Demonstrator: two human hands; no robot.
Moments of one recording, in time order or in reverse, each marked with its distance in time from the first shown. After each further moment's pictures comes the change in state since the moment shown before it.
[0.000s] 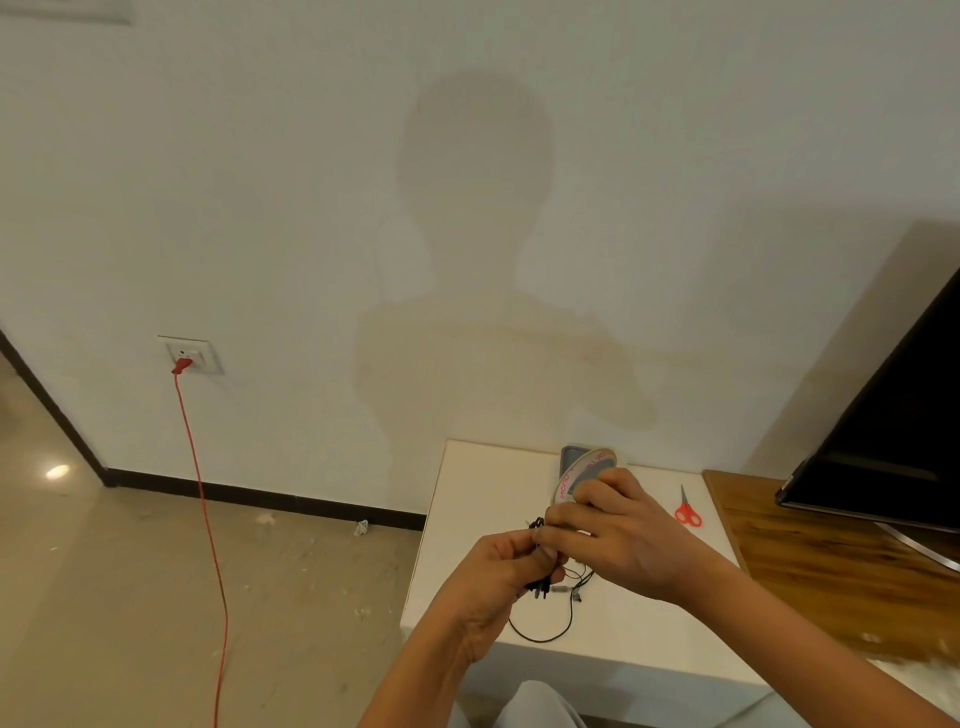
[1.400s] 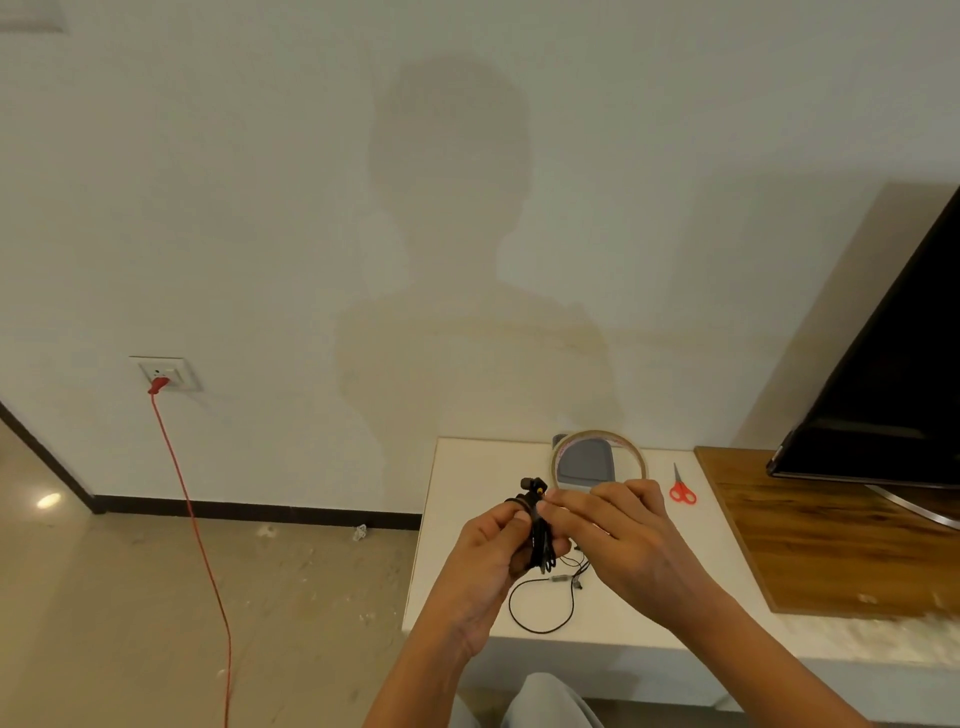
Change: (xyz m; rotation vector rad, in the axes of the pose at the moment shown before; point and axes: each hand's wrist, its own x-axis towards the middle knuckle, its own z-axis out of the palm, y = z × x) left_hand 0.001 0.012 0.008 -0.073 0.093 0.053; right_hand -0.024 -0.026 0.017 0.094 0.154 0.380
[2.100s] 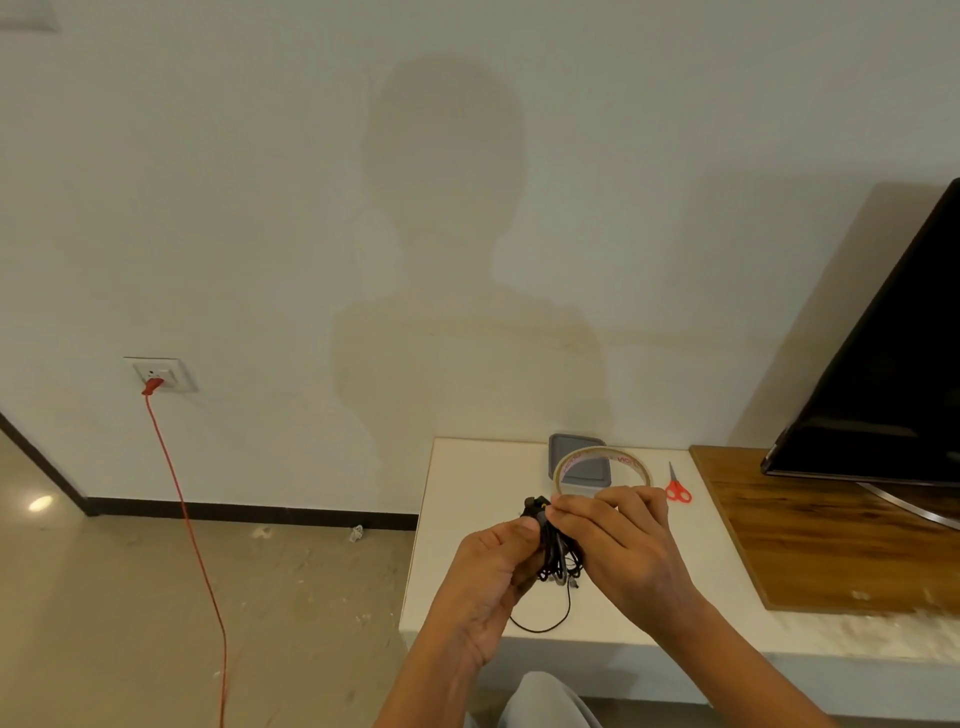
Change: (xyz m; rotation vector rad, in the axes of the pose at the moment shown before) left_hand -0.003 -0.008 0.007 -0.161 0.084 -0.114; right_hand -0.003 -0.010 0.007 -0.019 0.248 0.082
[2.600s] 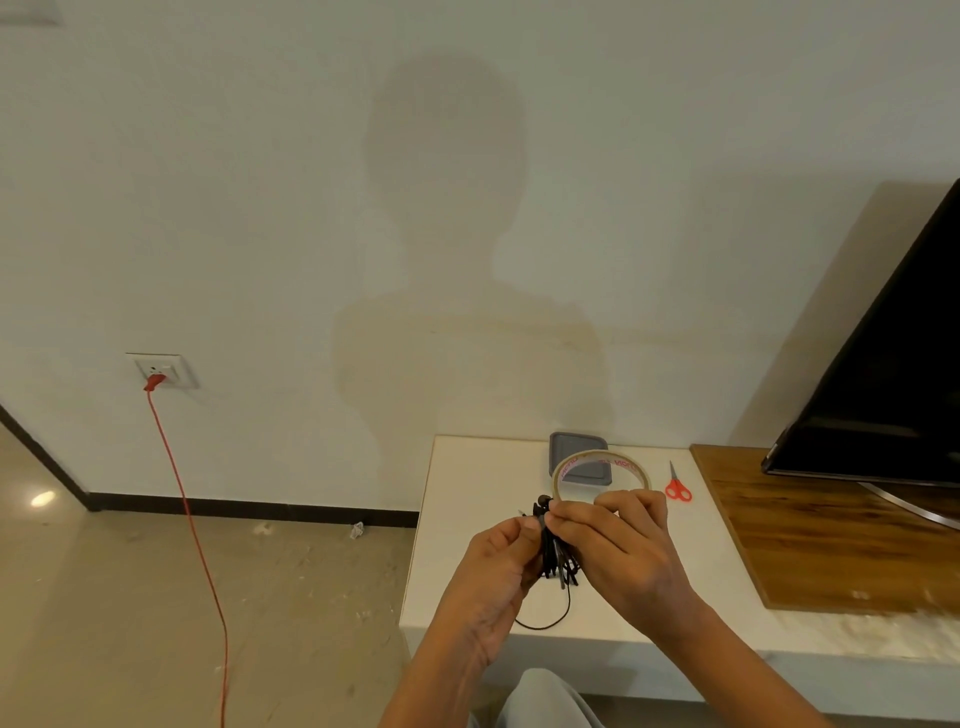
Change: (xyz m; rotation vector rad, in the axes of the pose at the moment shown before) left_hand 0.003 -0.005 0.002 0.060 -0.040 0.048; right_hand -0.004 -0.001 0.004 0.015 0.040 -0.025
